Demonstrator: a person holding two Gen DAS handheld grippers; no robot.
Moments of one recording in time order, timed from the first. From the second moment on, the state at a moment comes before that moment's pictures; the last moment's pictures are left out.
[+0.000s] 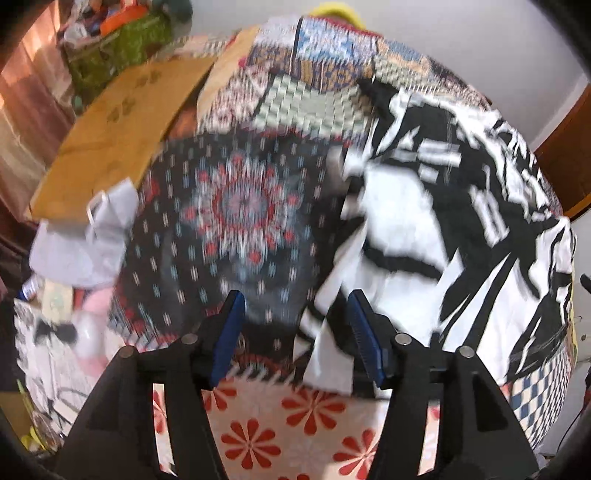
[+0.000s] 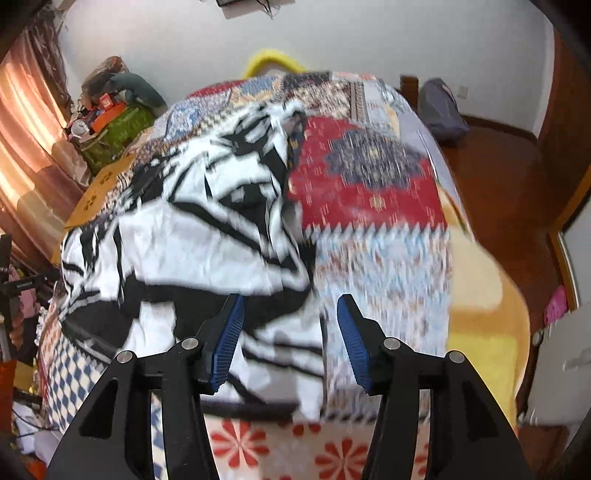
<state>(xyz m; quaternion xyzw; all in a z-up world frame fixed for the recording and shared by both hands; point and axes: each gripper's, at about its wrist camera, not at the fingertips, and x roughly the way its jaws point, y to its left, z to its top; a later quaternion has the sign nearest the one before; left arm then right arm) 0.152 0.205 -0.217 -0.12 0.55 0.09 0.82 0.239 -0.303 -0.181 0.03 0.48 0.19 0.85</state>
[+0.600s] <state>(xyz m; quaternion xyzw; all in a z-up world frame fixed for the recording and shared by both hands) 0.130 0.180 -0.244 -0.16 0.55 0.06 0.81 0.225 -0.301 -0.233 0.08 0.54 0.20 0.82</state>
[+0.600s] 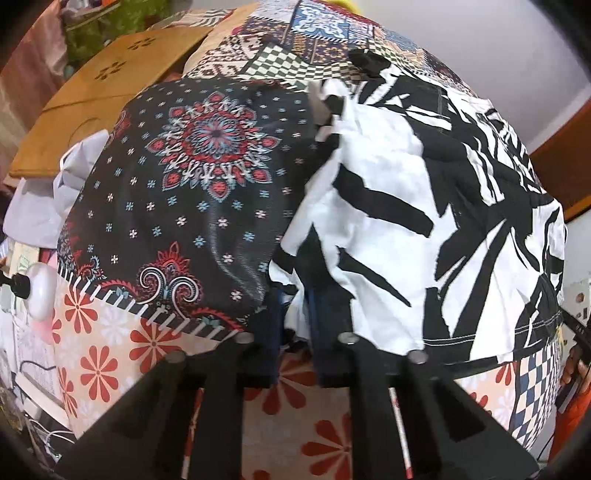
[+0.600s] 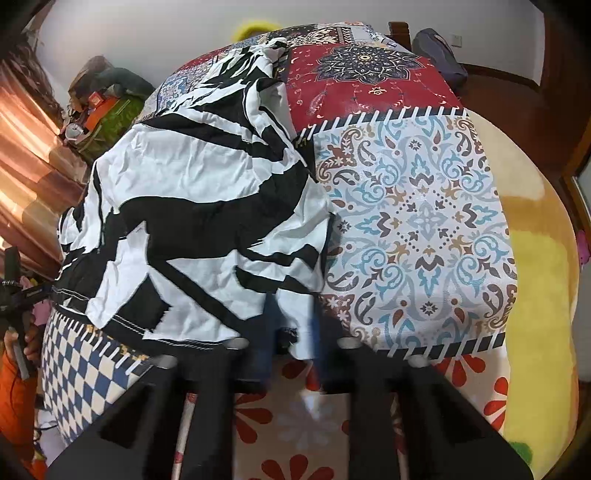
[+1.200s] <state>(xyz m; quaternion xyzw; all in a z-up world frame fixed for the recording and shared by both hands) 0.149 0.190 -0.076 -0.10 0.37 0.11 0.91 0.245 -0.299 -0.092 0.06 0.36 0.21 0.91</state>
